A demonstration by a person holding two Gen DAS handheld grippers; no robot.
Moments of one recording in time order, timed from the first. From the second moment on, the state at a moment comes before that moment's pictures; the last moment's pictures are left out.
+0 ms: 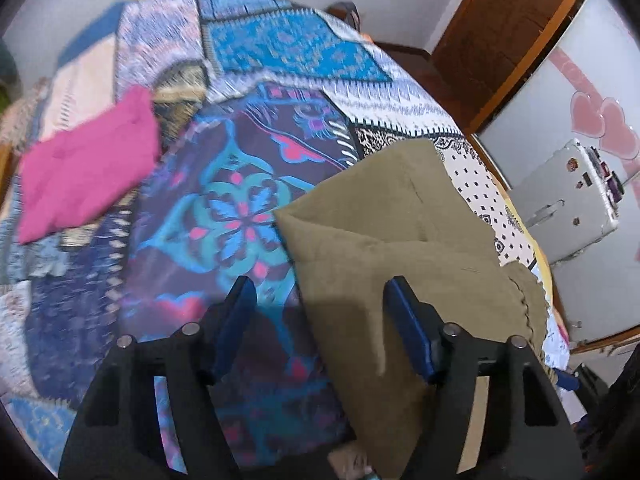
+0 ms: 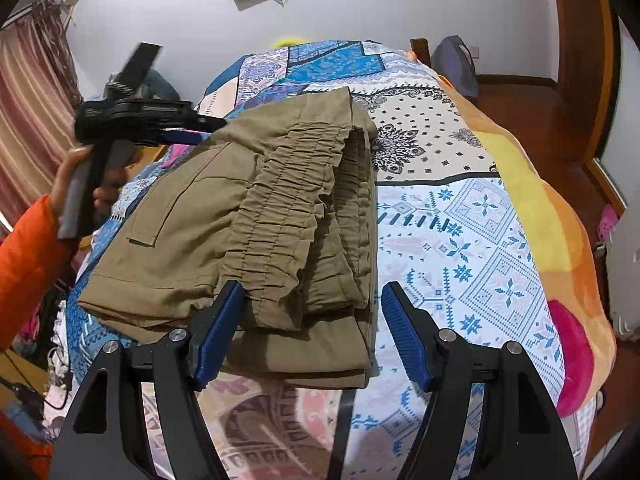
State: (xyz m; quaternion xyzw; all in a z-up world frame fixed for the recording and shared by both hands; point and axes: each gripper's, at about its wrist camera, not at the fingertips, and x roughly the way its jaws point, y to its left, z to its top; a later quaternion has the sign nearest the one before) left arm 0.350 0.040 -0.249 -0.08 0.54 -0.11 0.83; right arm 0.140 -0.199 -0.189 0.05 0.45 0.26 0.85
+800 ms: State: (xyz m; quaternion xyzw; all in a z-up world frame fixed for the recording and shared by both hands) left arm 0.293 0.089 -0.239 -0.03 0.51 -0.04 0.86; right arm 0.190 -0.200 -0.170 0.02 0.44 0.22 0.87
